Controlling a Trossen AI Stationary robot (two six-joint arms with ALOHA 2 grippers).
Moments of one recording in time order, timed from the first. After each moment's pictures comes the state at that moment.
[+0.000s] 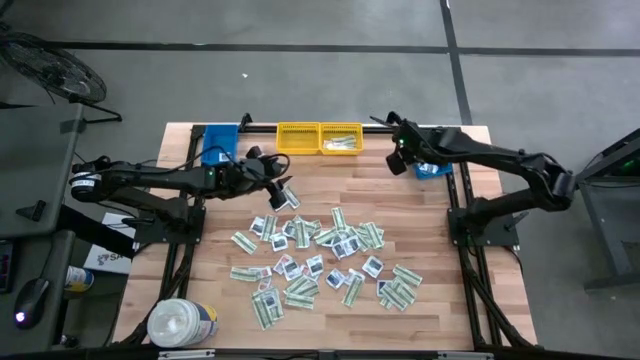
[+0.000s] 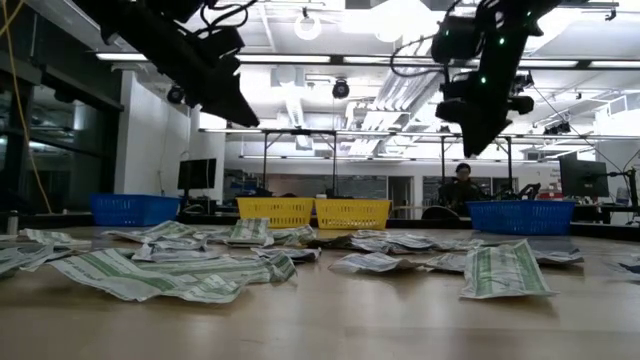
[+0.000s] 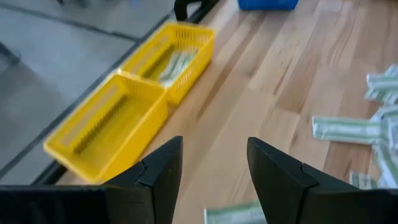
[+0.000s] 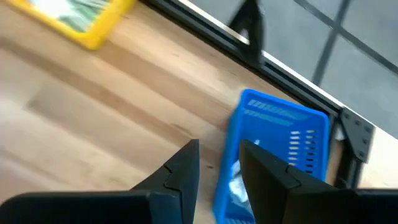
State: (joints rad) left arm 0.14 1.16 0.69 -0.10 -0.43 -0.08; right arm -0.53 1.28 0.95 -0.82 0.46 0.40
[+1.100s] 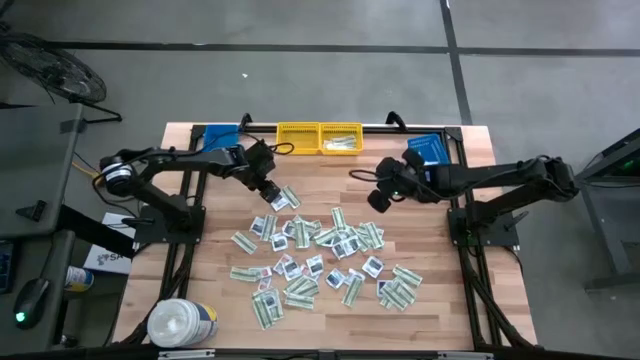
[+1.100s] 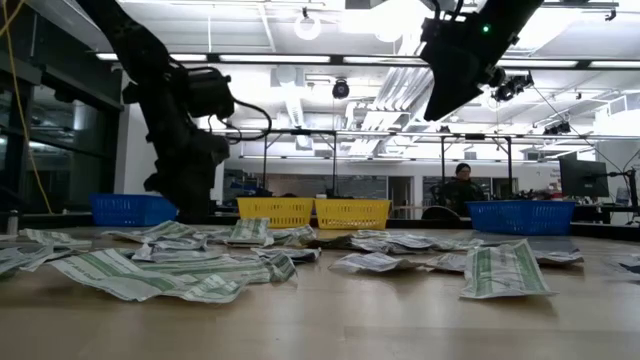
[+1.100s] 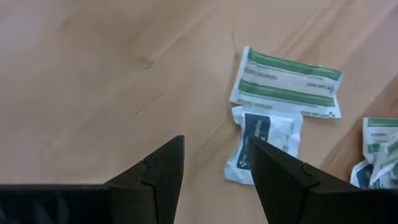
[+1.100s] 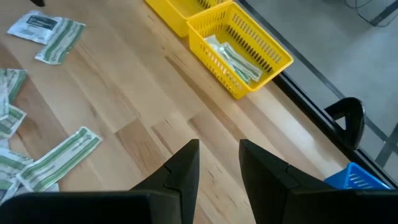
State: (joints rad) left arm 0.53 1.45 0.69 -0.39 0.16 -0.35; right arm -0.03 1.26 0.95 -0.65 0.60 0.42
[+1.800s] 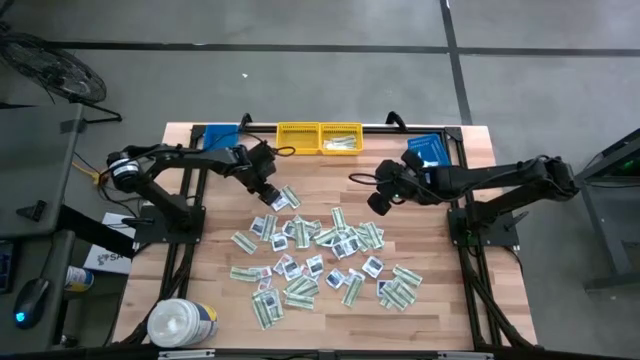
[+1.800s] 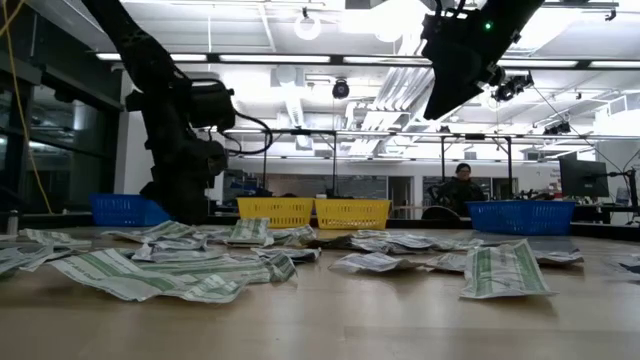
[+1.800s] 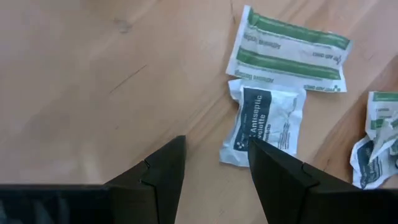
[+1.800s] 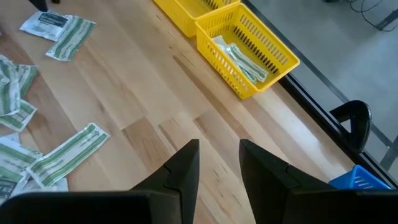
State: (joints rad) left arm 0.53 1.57 0.70 -0.41 0.26 -0.33; right arm -0.01 1.26 0.95 -0.65 0.60 0.42
